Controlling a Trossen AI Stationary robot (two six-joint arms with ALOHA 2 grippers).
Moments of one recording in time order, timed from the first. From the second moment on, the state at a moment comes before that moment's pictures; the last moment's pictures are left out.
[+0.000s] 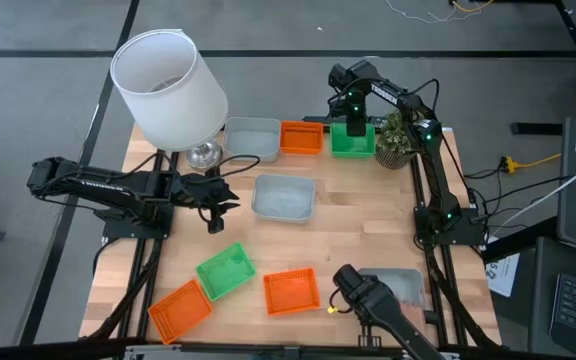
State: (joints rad) left arm -0.02 0.88 0.57 -0.30 -0.23 -0.07; right arm -0.90 2.31 2.09 -1.44 0.06 -0.84
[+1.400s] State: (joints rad) left arm -0.03 0.88 0.57 -0.30 -0.22 -0.12; right arm -0.88 2.31 2.09 -1.46 0.28 -0.63
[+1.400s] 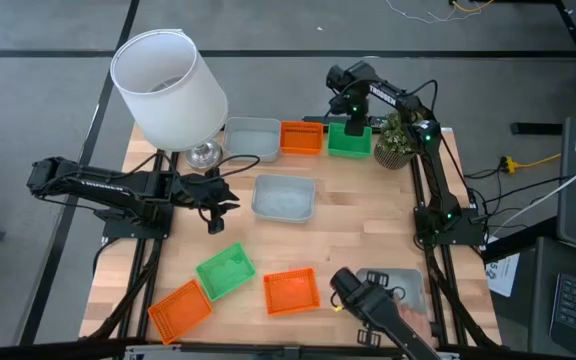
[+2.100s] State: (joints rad) left arm -0.03 0.88 0.57 -0.30 -0.22 -0.12; right arm -0.72 2.10 2.00 -1.57 -0.24 -0.33
